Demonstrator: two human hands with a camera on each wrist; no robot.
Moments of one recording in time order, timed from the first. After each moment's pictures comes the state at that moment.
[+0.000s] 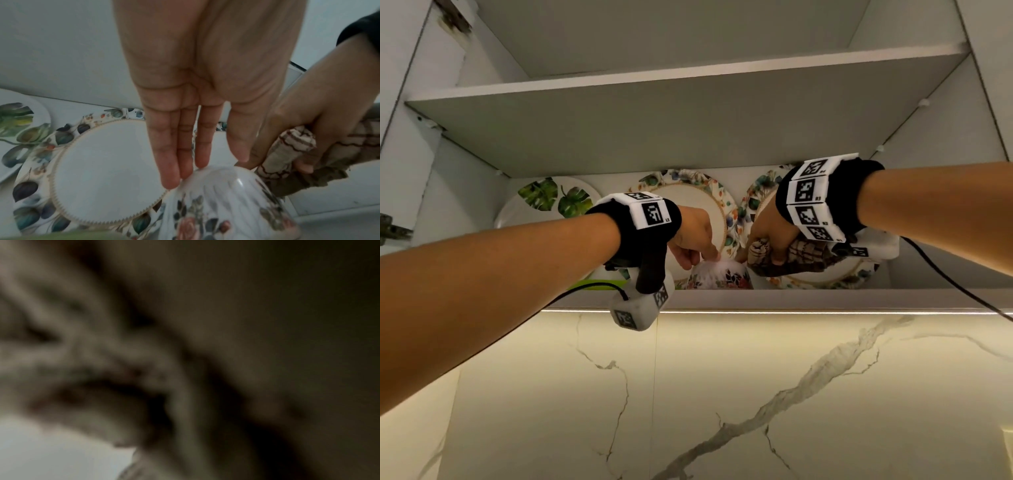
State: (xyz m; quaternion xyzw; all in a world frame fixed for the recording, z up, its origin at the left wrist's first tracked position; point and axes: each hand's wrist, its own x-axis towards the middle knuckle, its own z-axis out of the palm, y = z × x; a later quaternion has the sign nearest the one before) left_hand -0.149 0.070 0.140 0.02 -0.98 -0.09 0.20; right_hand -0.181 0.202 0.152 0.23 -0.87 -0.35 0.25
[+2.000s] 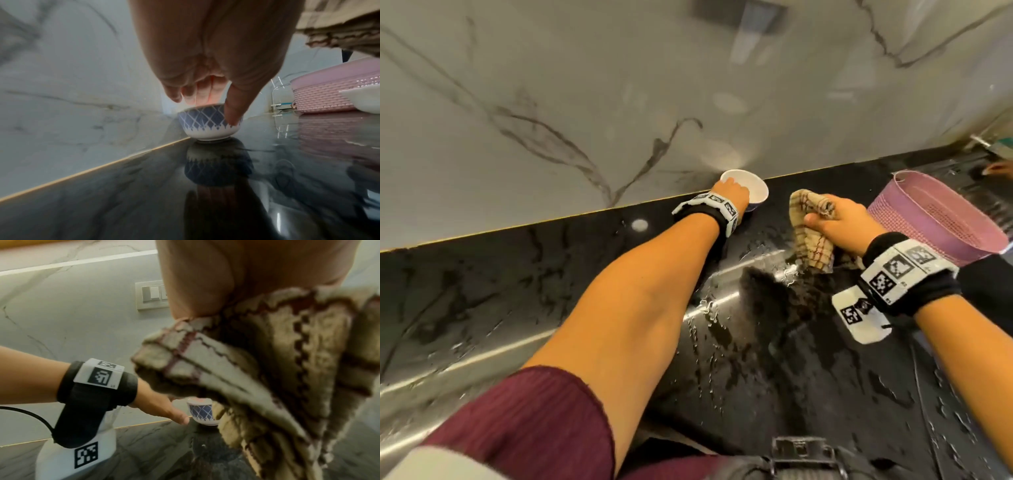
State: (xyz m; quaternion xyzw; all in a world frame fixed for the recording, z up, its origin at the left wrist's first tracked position) left_hand -0.443 0.558 -0.446 -0.33 -0.94 -0.02 -0.06; right_hand -0.315 0.696 -0.381 -0.15 -0.97 0.17 -0.02
